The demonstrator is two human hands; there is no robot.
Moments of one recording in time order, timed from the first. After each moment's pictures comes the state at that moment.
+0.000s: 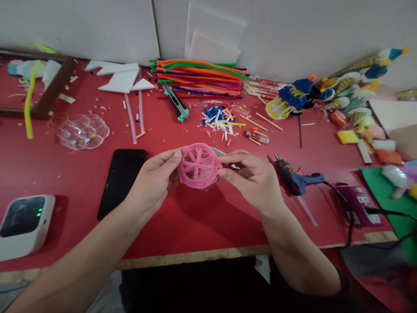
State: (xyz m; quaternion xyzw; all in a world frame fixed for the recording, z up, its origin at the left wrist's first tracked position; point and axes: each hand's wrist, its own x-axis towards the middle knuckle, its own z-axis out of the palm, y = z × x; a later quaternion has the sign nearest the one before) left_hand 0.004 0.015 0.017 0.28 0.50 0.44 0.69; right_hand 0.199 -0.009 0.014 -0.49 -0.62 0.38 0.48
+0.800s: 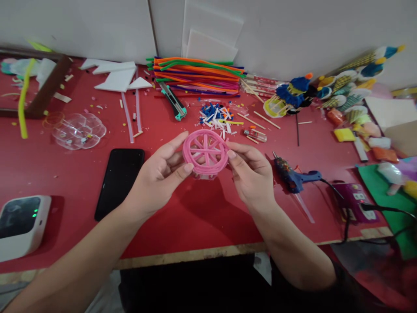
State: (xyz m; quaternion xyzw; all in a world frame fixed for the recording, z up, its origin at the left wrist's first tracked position) left_hand 0.002 0.008 0.021 0.47 0.42 0.44 0.63; right_hand 0.191 -0.003 -0.011 -0.49 -0.46 0.43 0.61
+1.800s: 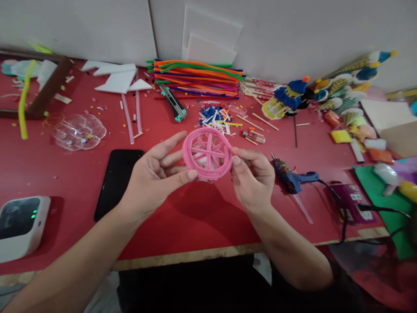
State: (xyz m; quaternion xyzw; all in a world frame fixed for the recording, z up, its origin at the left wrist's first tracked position) left_hand 0.000 0.005 0.029 0.43 0.43 0.47 0.64; right_hand 0.187 -0.009 -0.016 -0.46 -0.49 0.34 0.66
